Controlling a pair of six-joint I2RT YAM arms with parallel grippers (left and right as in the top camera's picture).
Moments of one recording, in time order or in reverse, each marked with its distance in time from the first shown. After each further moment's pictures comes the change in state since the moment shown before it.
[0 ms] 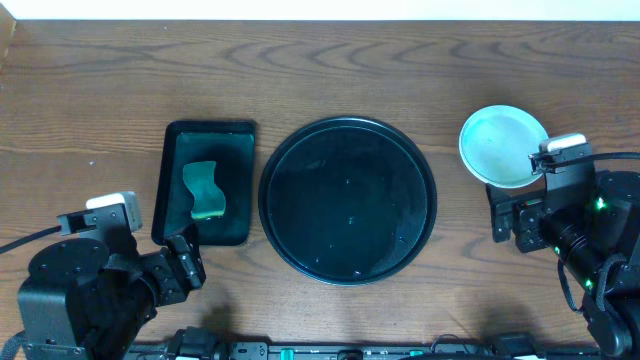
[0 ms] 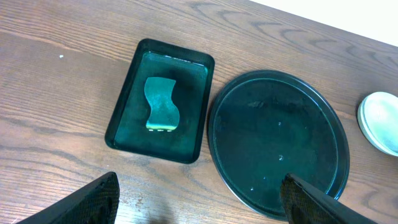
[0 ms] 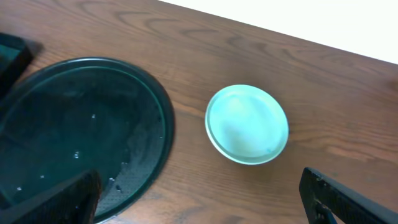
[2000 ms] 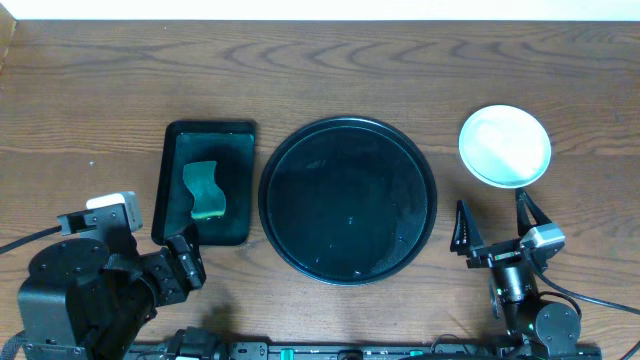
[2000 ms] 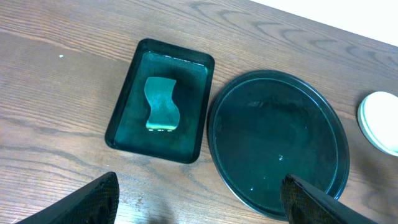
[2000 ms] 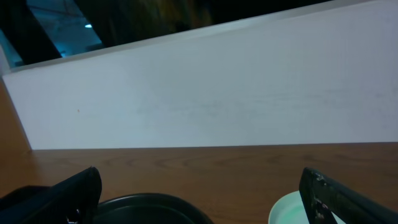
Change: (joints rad) left arm 0.000 0.000 0.000 -0.001 0.000 0.000; right arm -0.003 -0.834 -1.250 1.269 -0.097 0.350
